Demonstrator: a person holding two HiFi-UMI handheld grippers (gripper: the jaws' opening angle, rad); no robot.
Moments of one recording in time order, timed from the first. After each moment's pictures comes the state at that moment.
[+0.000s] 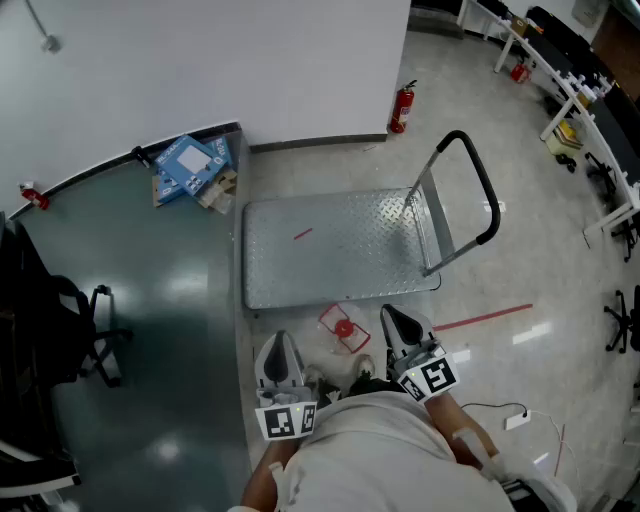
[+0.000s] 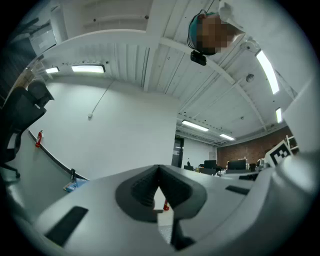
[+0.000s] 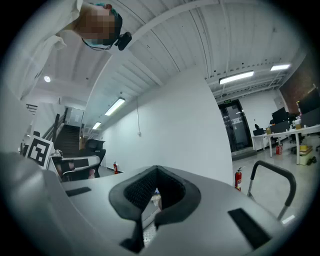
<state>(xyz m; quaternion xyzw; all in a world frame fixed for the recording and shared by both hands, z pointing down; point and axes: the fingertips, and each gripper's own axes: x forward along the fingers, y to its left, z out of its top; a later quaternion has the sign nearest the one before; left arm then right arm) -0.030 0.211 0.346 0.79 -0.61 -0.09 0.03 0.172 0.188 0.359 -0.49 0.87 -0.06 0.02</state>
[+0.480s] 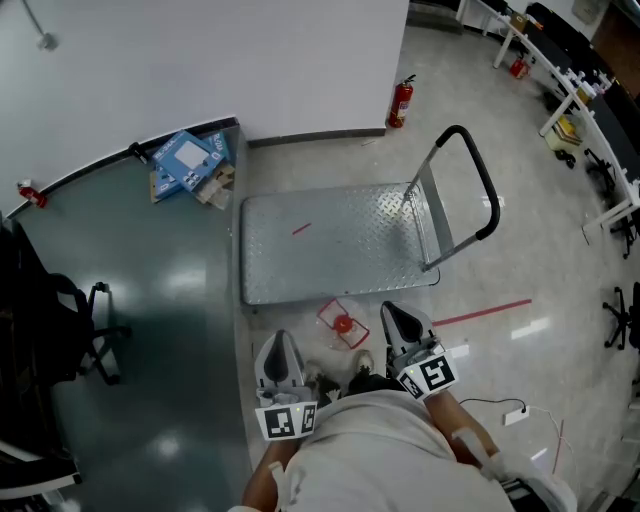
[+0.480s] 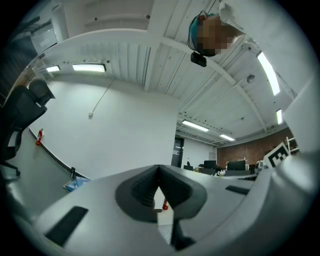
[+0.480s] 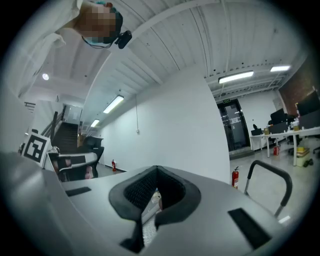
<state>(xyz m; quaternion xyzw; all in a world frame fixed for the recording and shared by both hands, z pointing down) -0.030 0.214 0.348 0.78 -0.61 -0.09 0.04 0.173 0.187 0.365 -0.50 0.86 -0.06 0.01</state>
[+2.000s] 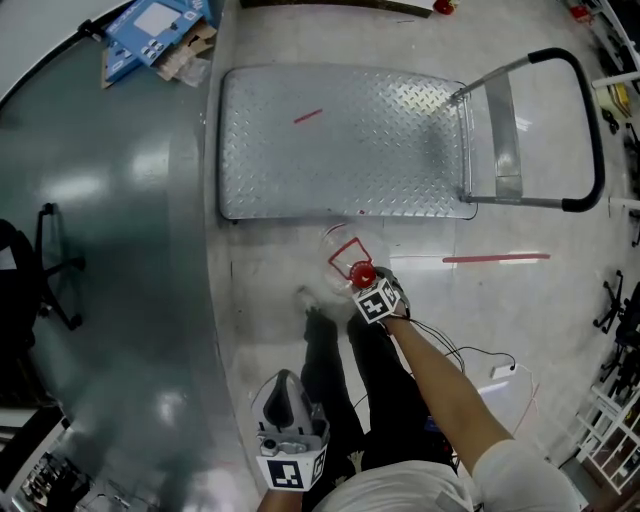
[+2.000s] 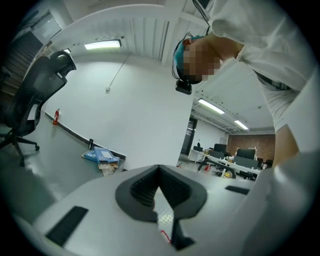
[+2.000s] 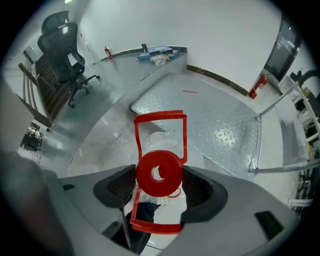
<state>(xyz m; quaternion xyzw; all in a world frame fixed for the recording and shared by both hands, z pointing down) -0.083 0.218 0.542 0.75 -0.64 -0.01 0.16 0.107 0.201 0.969 -0.31 0.70 -0.33 -0.55</state>
